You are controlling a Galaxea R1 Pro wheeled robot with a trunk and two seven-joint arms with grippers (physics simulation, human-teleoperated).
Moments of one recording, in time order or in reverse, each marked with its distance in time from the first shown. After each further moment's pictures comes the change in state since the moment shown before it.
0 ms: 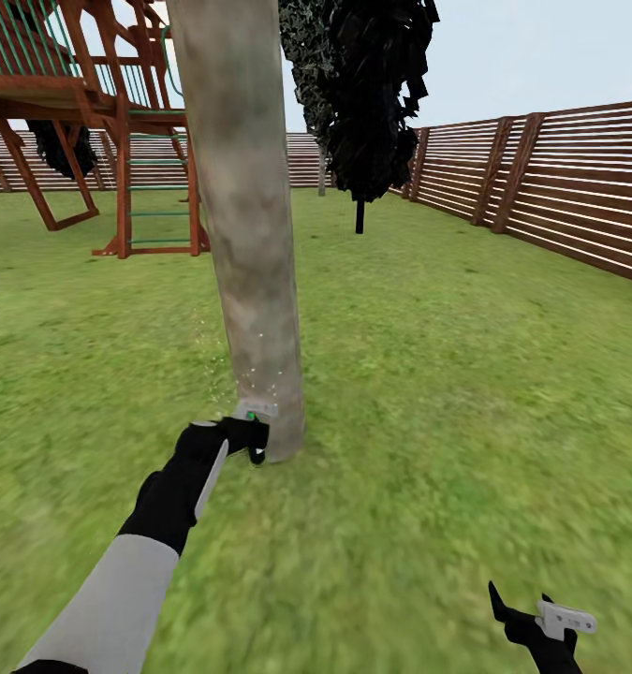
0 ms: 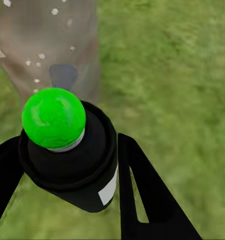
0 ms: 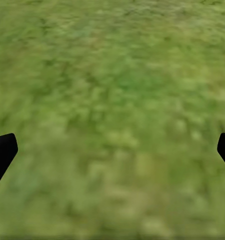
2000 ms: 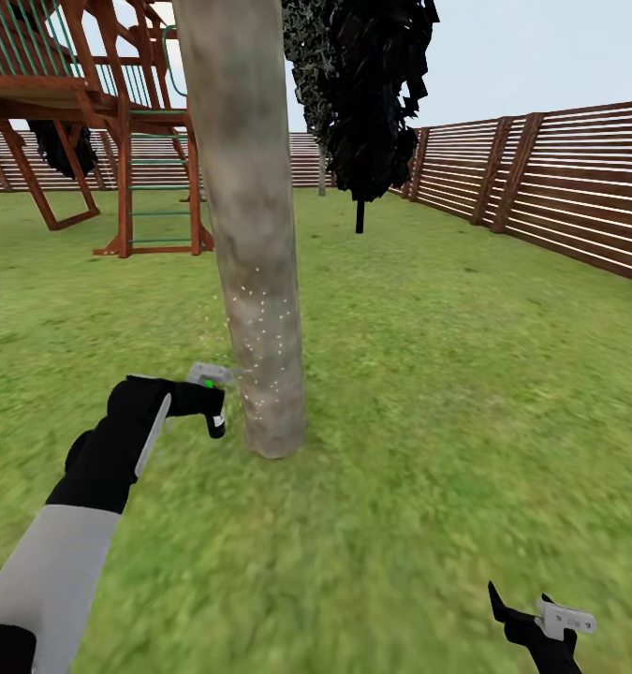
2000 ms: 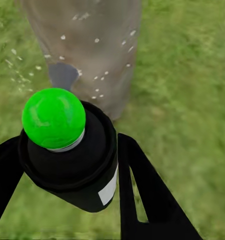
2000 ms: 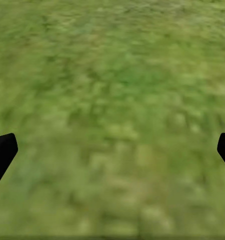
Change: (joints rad) left arm -0.100 0.207 -0.007 -0.201 0.009 0.285 -0.189; right arm 0.000 0.001 0.000 0.001 0.000 0.000 0.000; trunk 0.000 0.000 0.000
